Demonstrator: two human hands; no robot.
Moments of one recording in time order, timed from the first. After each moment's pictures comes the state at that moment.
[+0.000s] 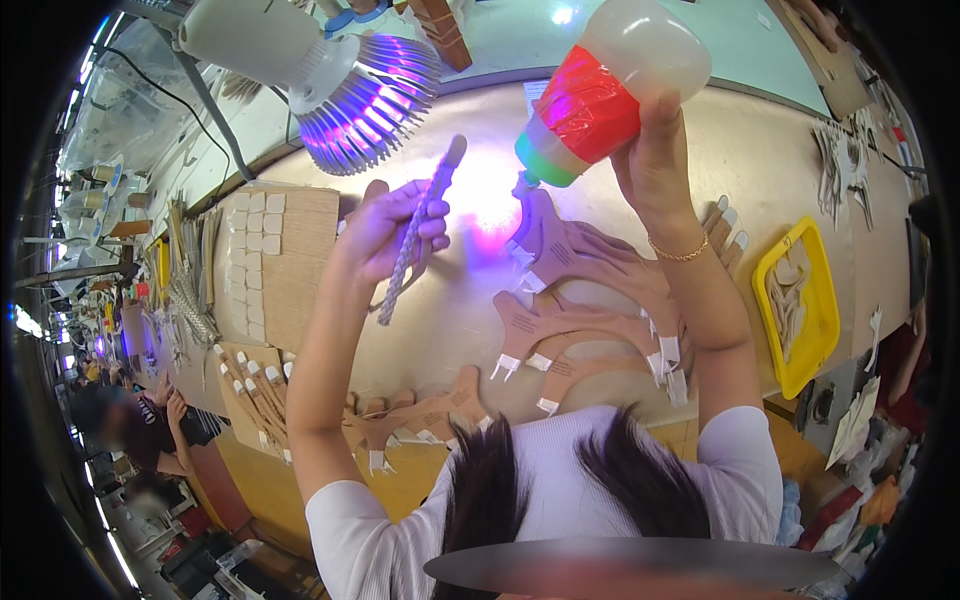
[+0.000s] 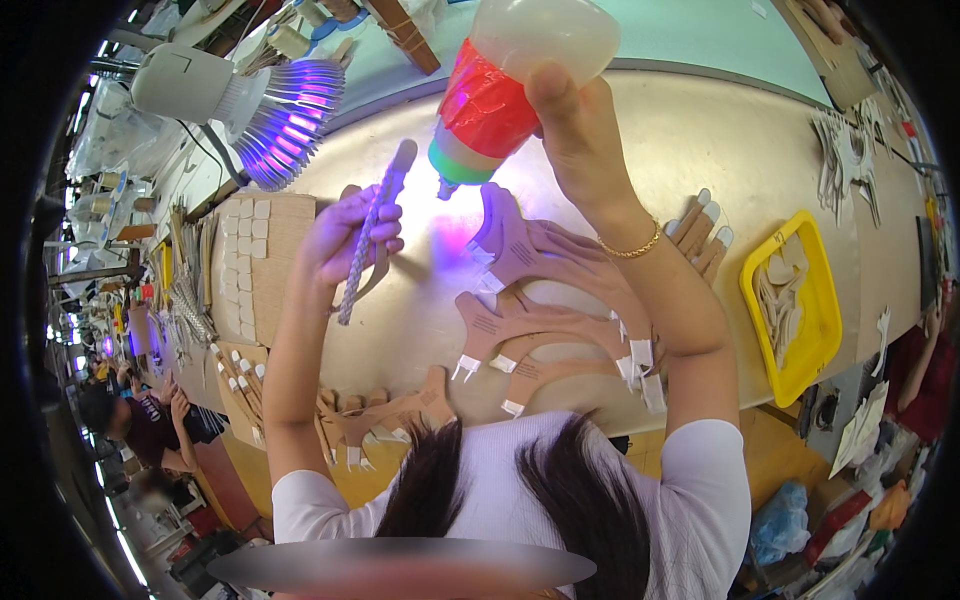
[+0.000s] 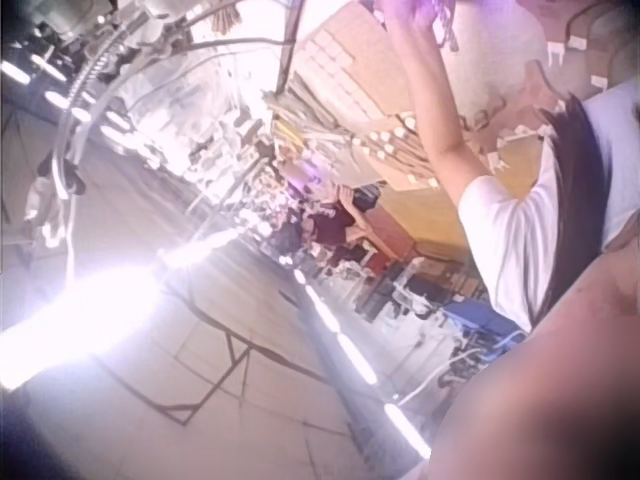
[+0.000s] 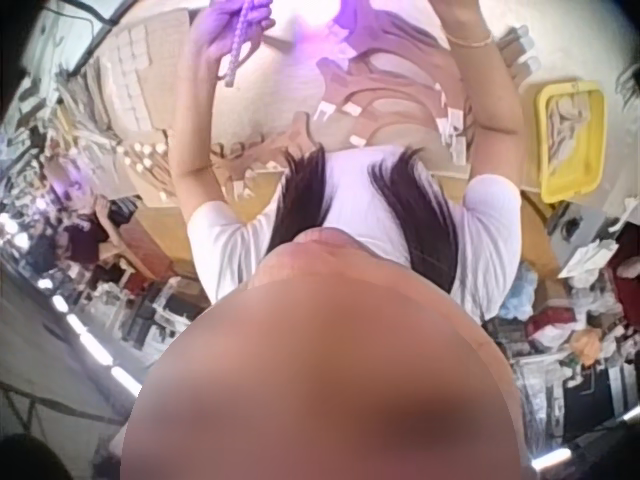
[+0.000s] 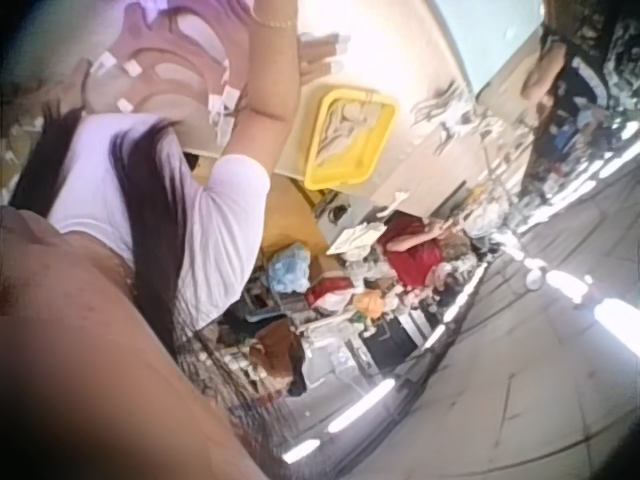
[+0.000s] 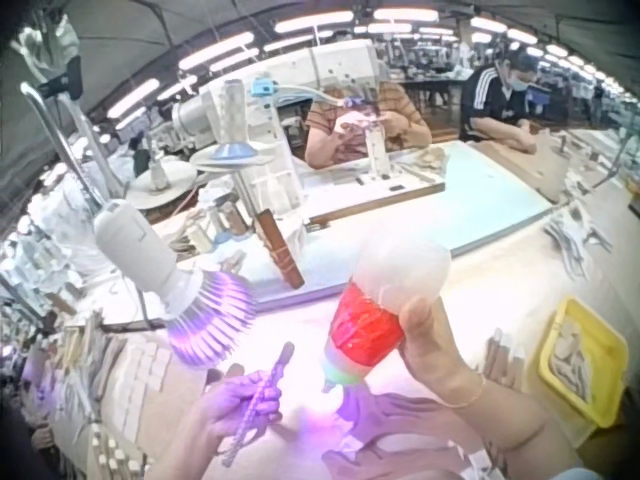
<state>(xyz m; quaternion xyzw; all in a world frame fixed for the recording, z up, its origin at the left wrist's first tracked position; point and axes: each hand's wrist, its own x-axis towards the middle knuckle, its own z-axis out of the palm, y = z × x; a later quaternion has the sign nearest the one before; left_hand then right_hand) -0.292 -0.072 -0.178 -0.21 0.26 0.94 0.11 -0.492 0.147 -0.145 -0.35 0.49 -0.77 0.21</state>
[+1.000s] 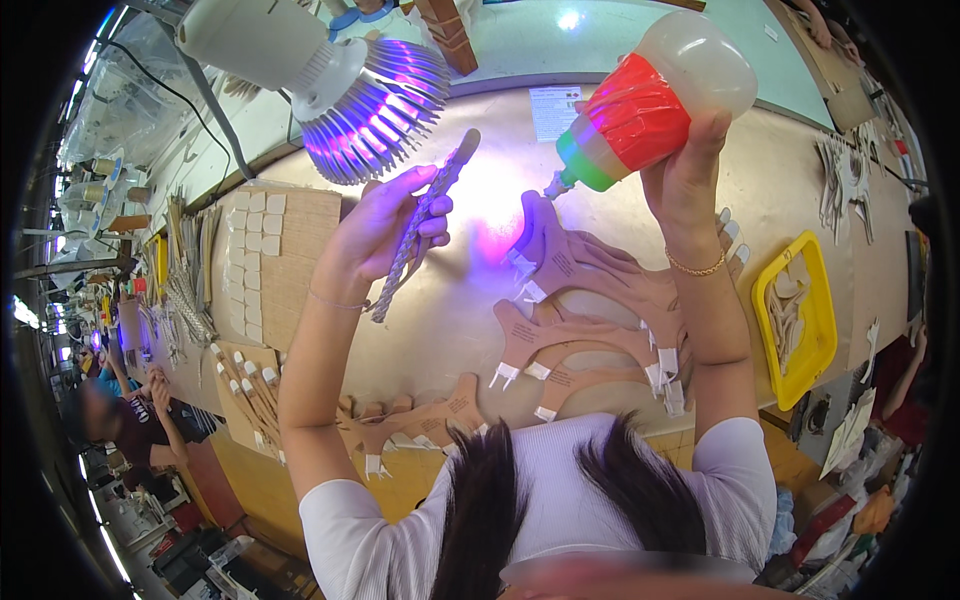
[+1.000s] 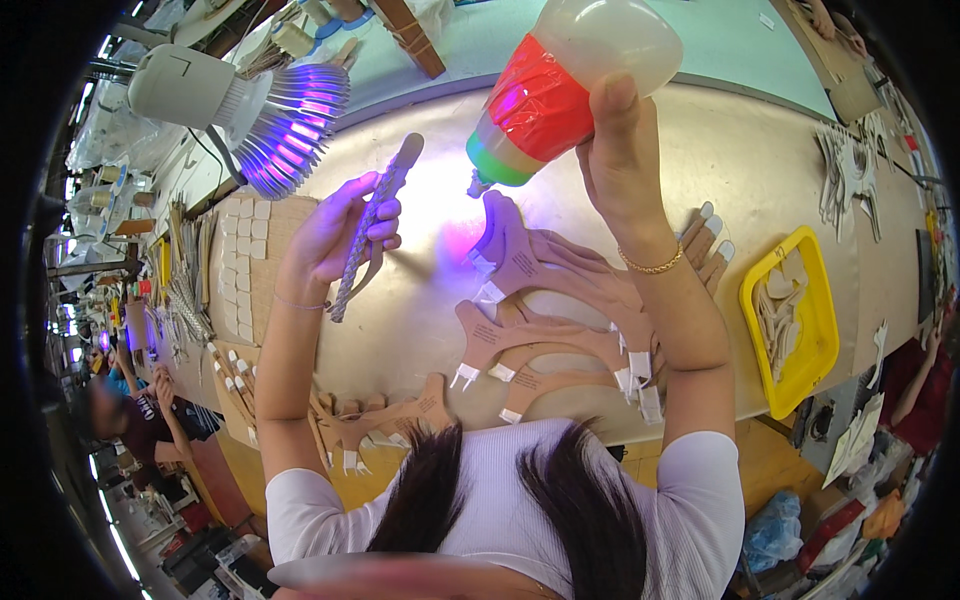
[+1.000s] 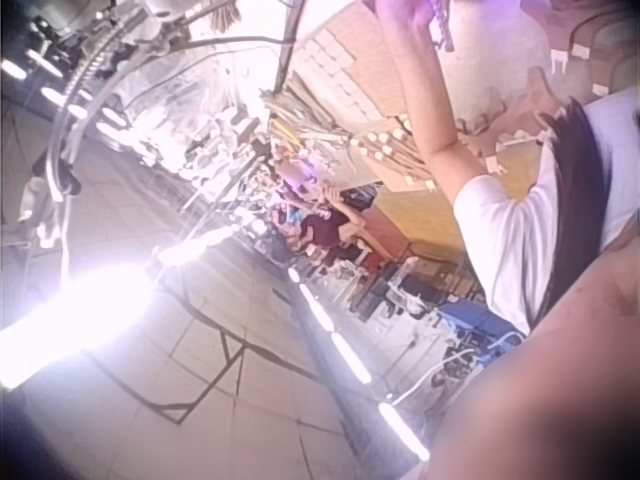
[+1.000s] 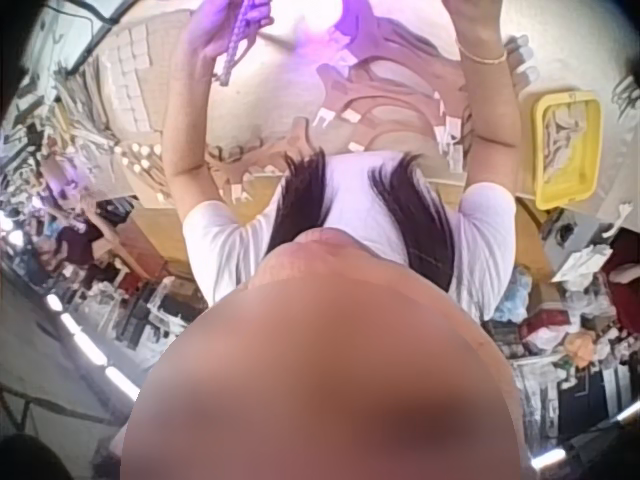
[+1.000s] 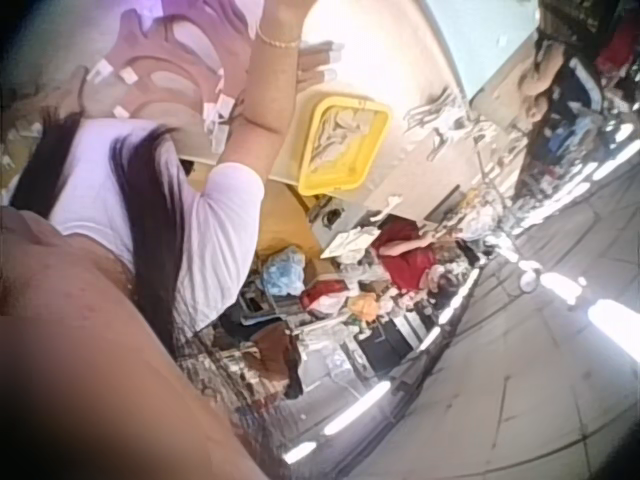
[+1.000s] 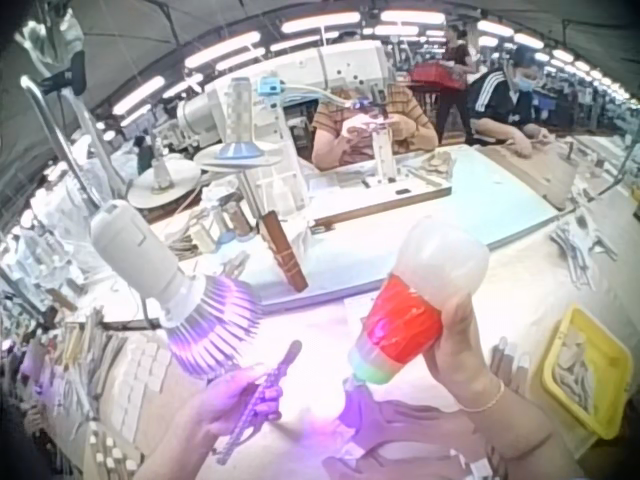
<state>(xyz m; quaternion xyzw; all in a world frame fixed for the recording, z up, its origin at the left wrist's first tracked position) -0.308 -0.066 -0.150 -0.26 0.35 0.90 0.11 -0.500 0.156 -0.141 -0.34 0.48 -0.79 0.16</state>
